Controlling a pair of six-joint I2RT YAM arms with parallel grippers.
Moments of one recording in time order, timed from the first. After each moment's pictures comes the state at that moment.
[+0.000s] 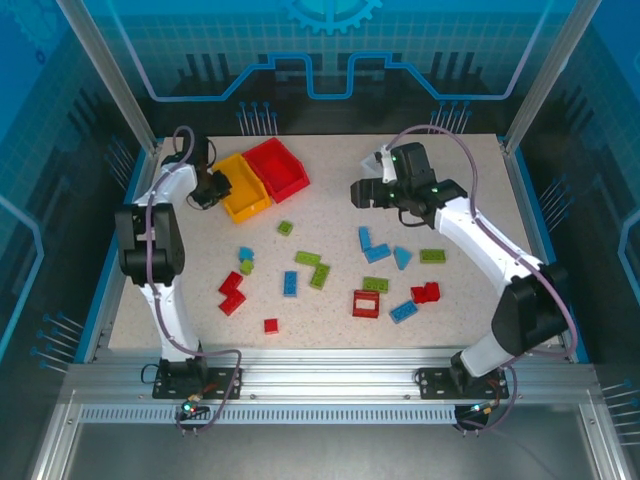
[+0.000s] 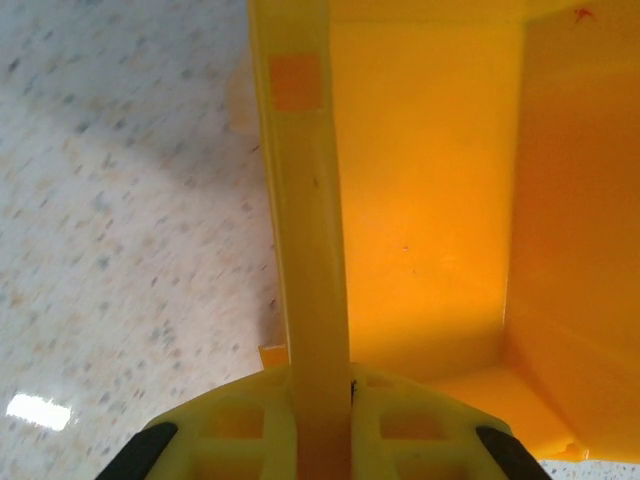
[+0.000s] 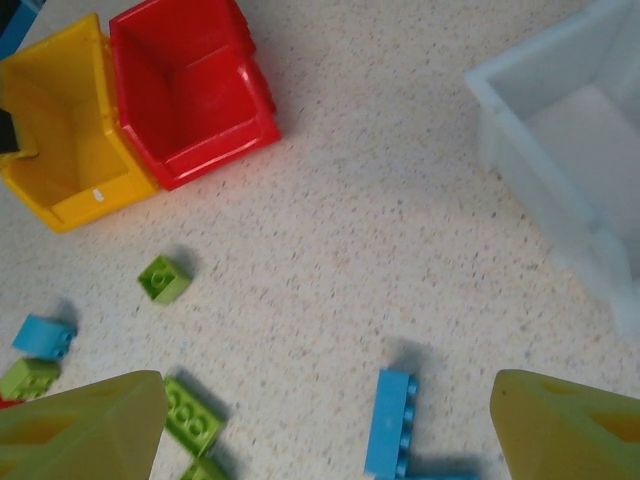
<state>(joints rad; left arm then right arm) 0.09 2.08 1.66 -0.73 0.12 -0.53 0.39 1.58 1.37 -0.52 -0.11 0.26</state>
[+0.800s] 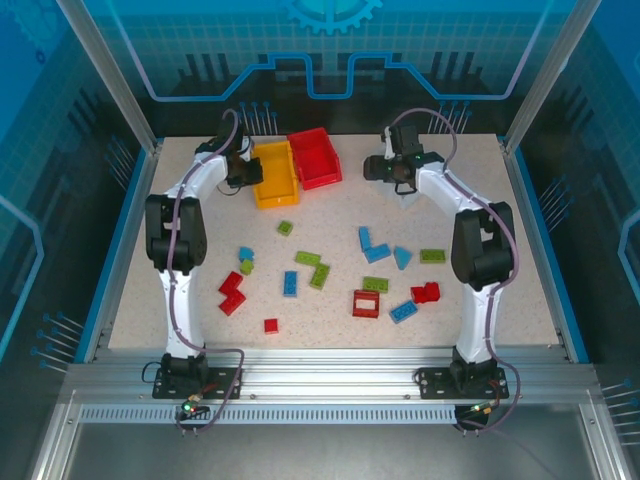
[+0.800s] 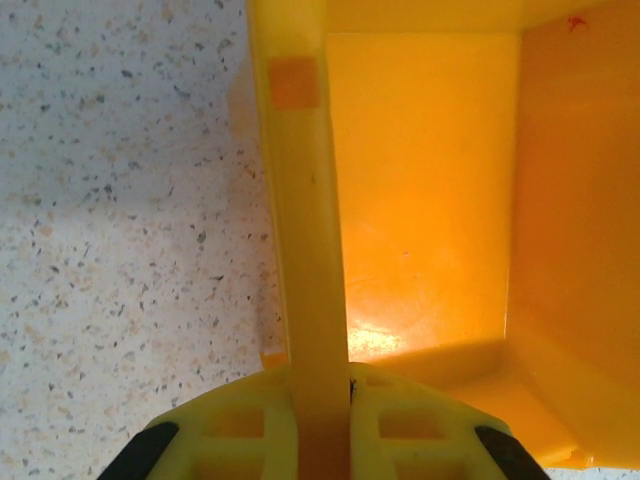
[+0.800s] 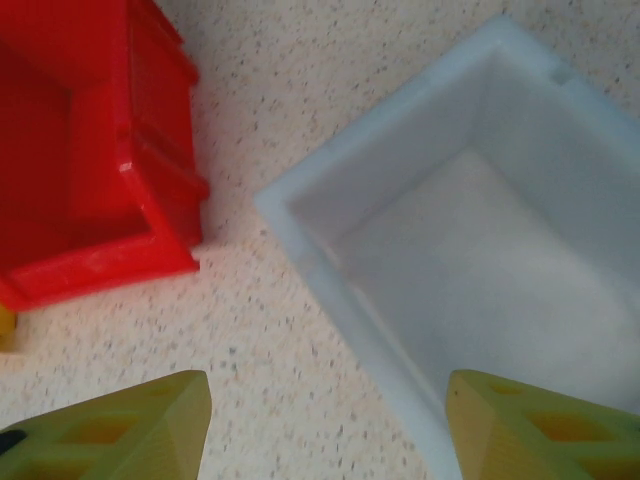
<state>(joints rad) -0.05 2.25 1.91 -0.70 0.17 -0.26 0.25 2.09 1.74 -0.47 -0.07 0.23</state>
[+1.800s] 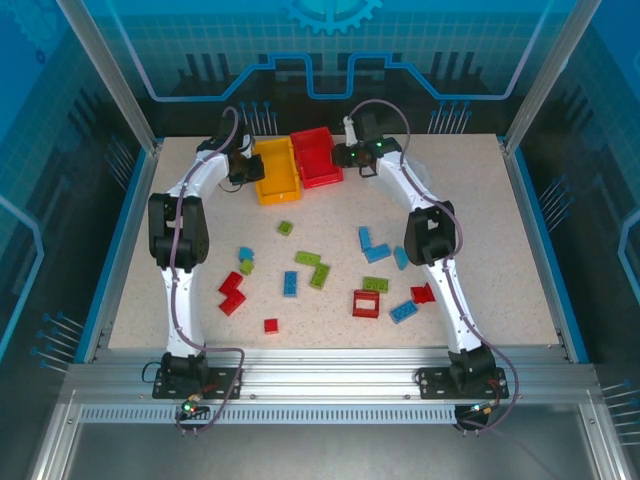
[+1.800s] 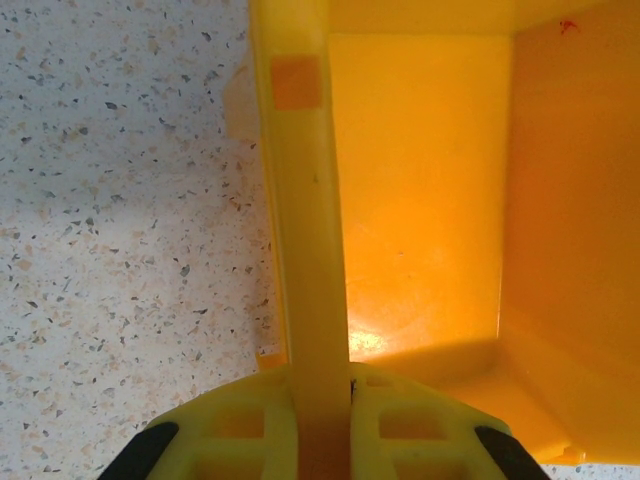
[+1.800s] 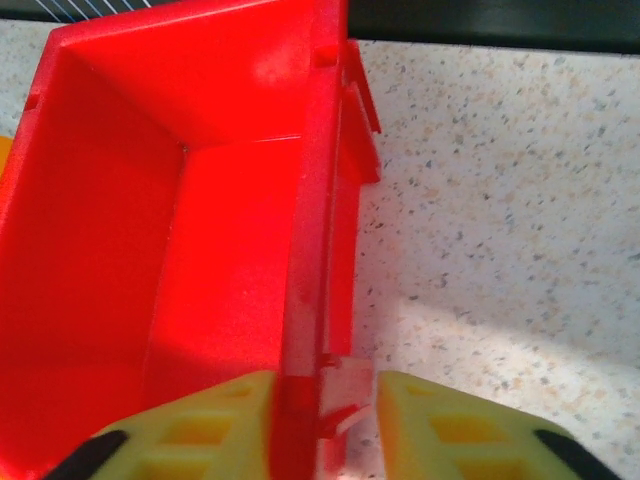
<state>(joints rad) -0.05 2.28 1.95 -0.70 0.18 -0.29 0.34 2.72 2.63 -0.69 -0.19 0.20</state>
